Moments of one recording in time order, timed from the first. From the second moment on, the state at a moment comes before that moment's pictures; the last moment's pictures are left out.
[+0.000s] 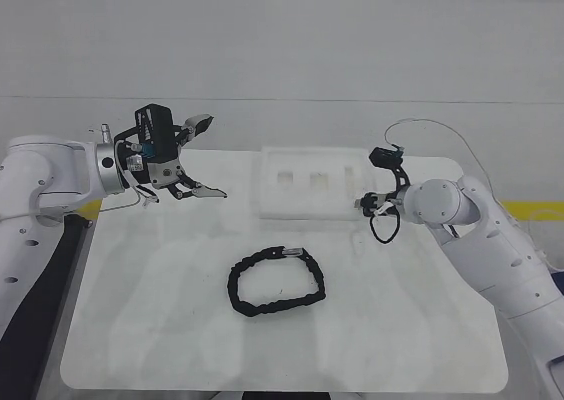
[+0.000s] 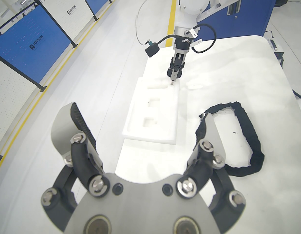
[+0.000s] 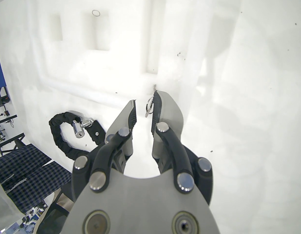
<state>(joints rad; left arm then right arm) 0.66 -0.74 -1.10 -1.58 1.01 -1.01 -0.05 -0.58 -1.04 0.80 -1.25 -0.30 0.23 0.95</state>
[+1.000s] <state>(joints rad) 0.66 -0.74 -1.10 -1.58 1.01 -1.01 -0.05 -0.53 -1.06 0.79 -1.27 -0.52 0.25 1.06</state>
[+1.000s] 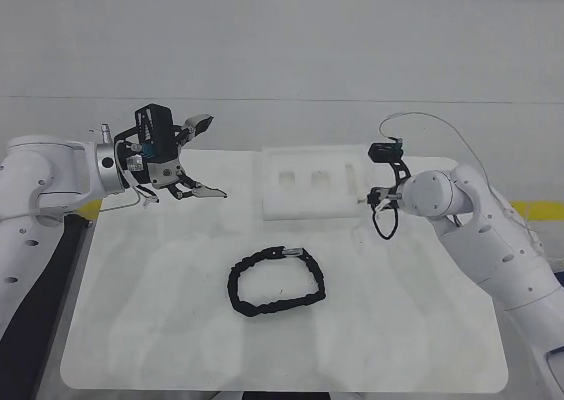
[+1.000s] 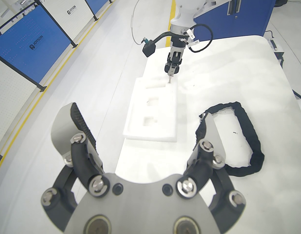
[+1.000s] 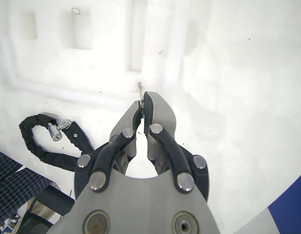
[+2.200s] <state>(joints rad) 0.66 -0.74 -1.10 -1.58 1.01 -1.01 -0.05 -0.88 -0.92 1.50 -1.62 0.21 -0.14 1.26</state>
